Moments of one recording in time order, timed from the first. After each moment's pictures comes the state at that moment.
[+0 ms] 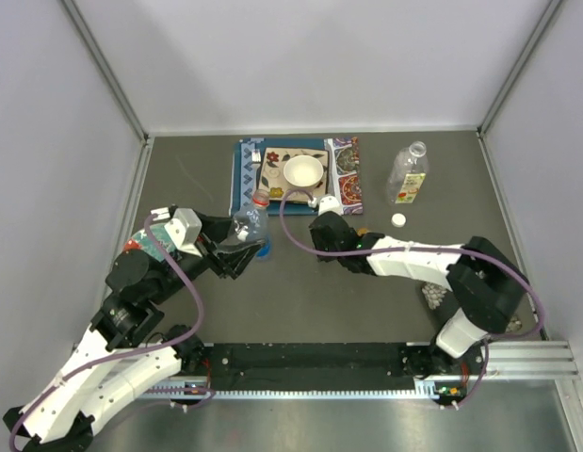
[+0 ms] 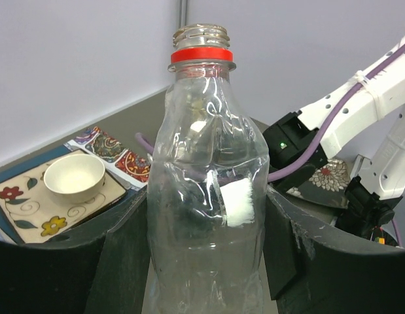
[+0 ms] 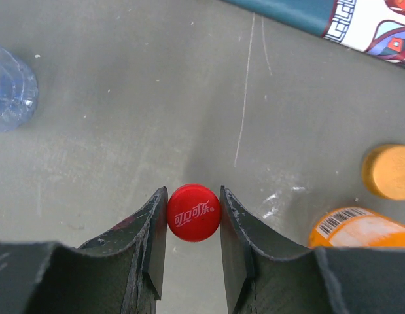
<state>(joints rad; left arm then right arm) -0.71 0.49 0.81 -0.14 0.22 -0.16 0.89 1.57 0.89 -0.09 0.34 0.39</state>
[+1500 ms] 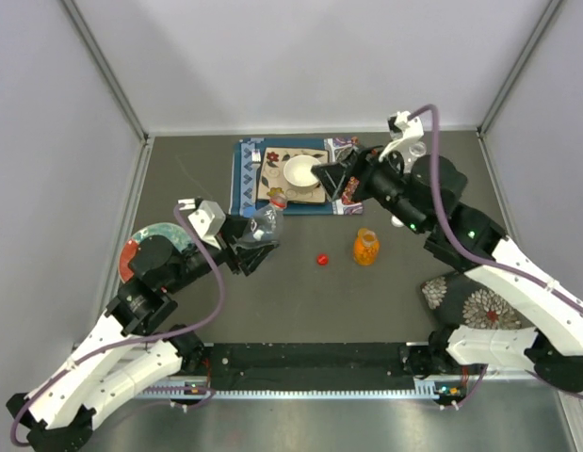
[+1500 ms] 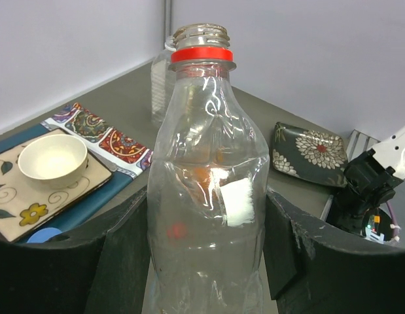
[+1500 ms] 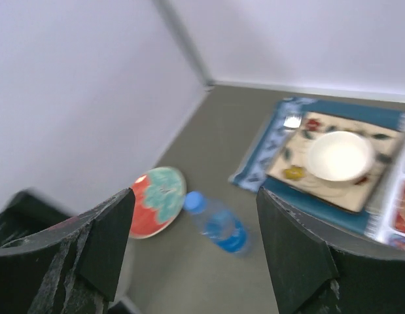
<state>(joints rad) -0.71 0.58 0.79 -0.12 0.26 -0.16 0.90 1.13 1.42 -0.32 0.29 0.44</state>
